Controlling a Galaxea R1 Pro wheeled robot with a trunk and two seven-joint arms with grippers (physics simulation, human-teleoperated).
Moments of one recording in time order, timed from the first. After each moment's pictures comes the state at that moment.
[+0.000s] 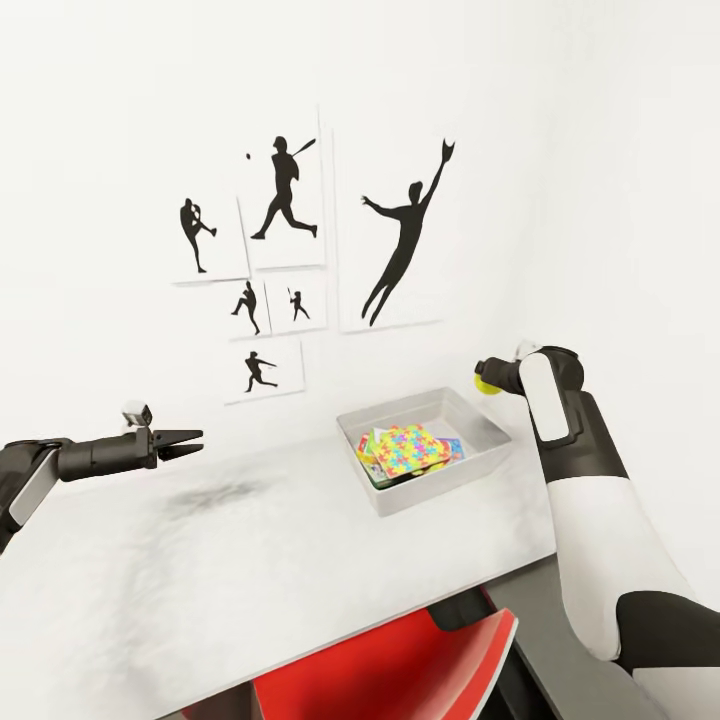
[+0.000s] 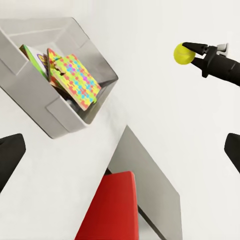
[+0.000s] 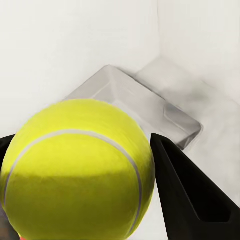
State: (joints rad) left arm -0.89 0.57 -0.14 -0.75 0.52 0.87 -1.33; right arm -1.04 -0.01 -0.05 -1.17 -0.57 0.94 -0.61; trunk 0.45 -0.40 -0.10
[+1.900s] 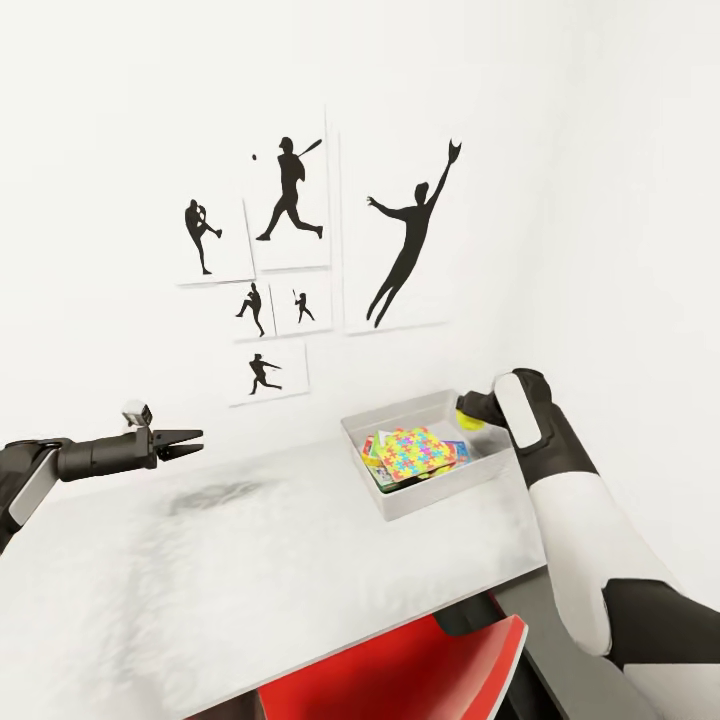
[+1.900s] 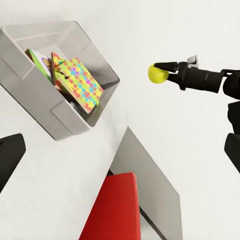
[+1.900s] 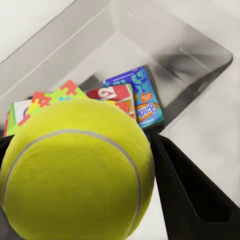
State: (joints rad) left arm -0.89 0.57 -0.14 -0.75 0.52 0.88 -1.33; right arm -1.06 0.01 -0.05 -0.93 -0.57 0.96 -0.60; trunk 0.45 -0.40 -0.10
